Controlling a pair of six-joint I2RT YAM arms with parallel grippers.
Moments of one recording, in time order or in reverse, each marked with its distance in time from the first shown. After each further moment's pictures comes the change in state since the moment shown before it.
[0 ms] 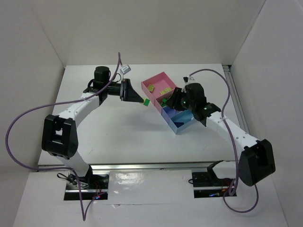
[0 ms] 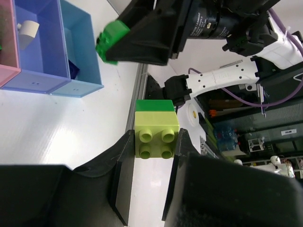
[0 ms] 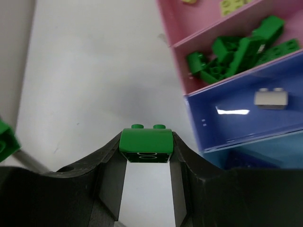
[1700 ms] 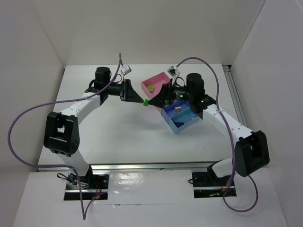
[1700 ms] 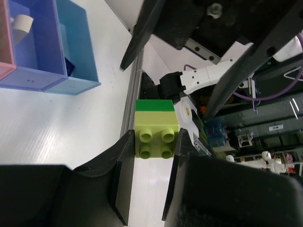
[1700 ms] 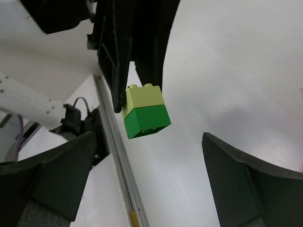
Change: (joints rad) left arm 0.007 0.045 -0.001 0.040 0.030 -0.034; right arm -0.015 0.119 0.140 0.222 -0.575 -0.145
